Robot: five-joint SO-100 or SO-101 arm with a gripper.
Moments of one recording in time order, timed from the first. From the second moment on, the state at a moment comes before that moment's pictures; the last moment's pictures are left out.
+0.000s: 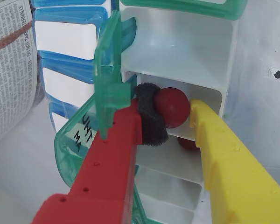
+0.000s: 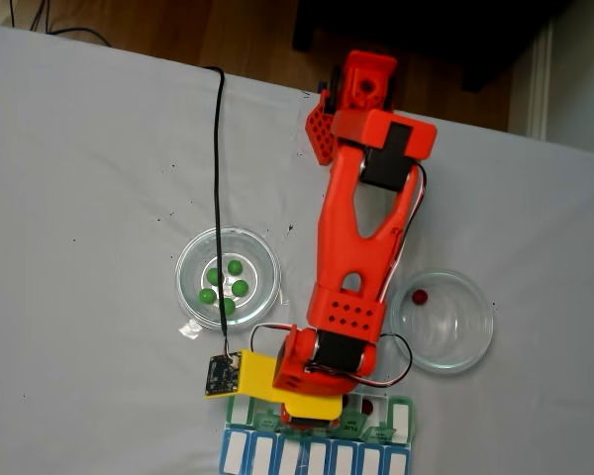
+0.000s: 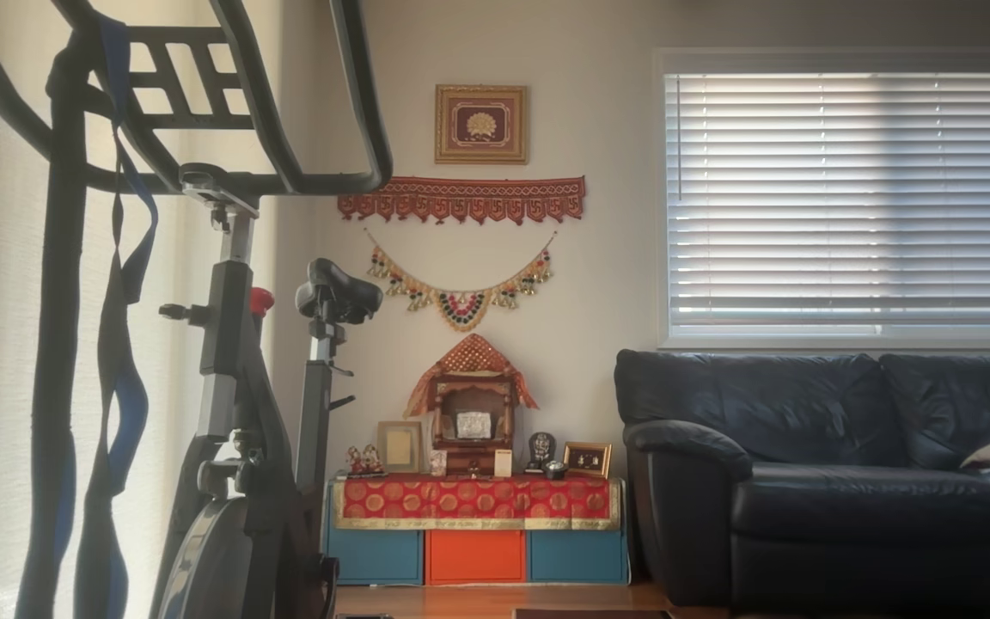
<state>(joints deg) 2.7 85.1 82.4 51.4 -4.6</state>
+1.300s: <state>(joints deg) 1.9 86.7 82.4 56.5 -7.0</state>
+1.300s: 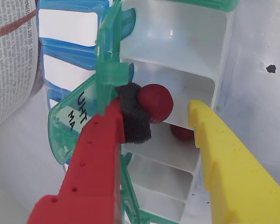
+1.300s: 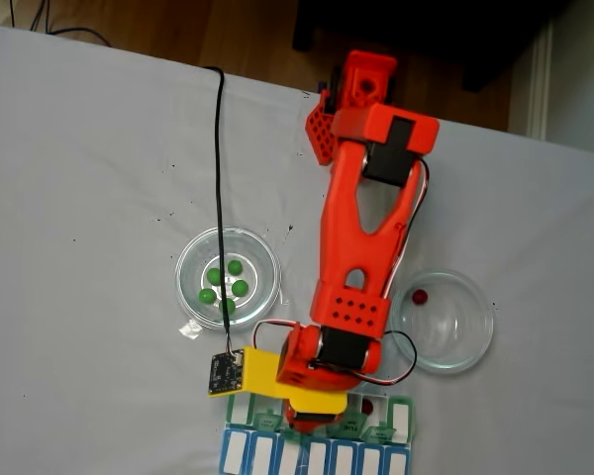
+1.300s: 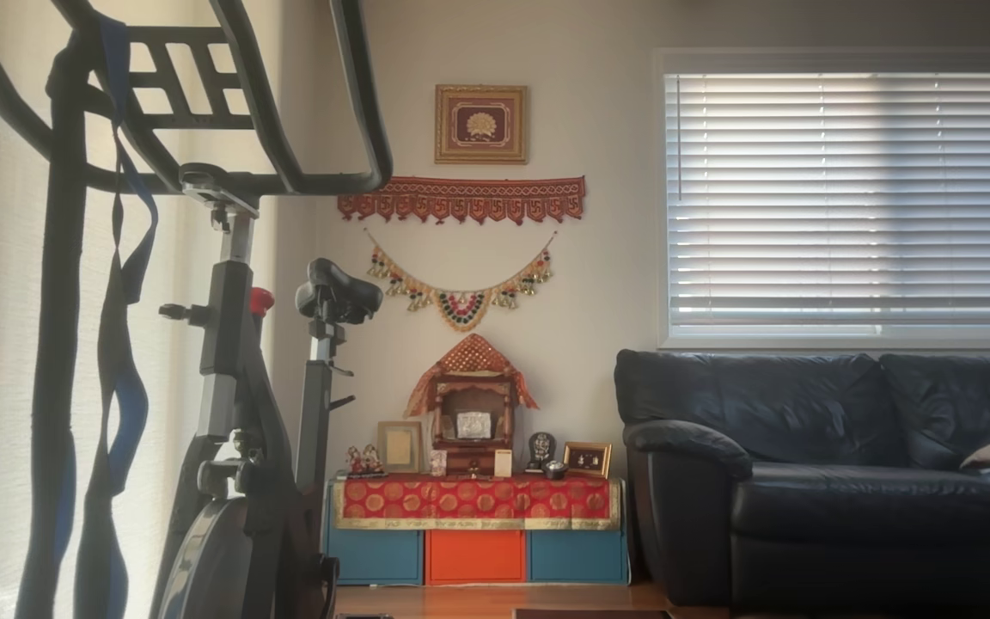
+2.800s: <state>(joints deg) -20.1 104.1 82.8 82.9 -14.1</state>
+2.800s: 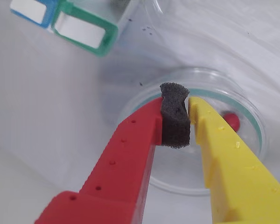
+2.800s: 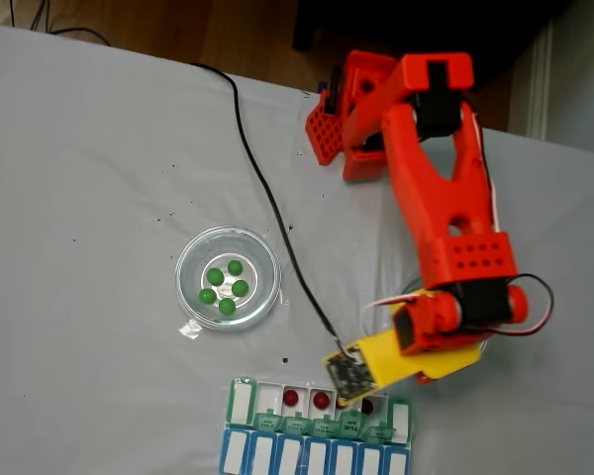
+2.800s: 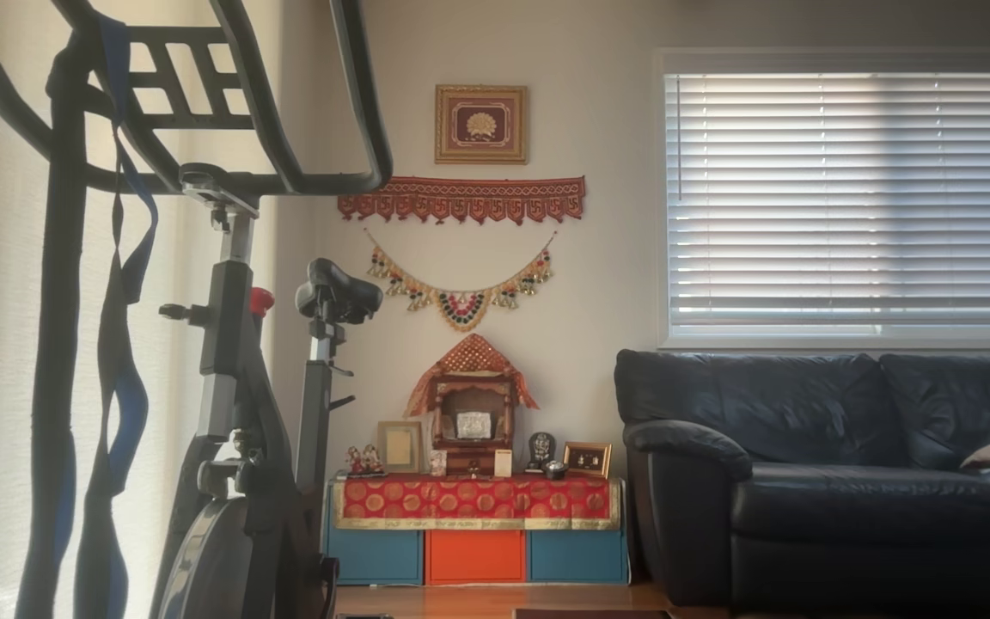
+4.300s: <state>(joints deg) -28.9 92.8 86.4 92.7 -11.4</state>
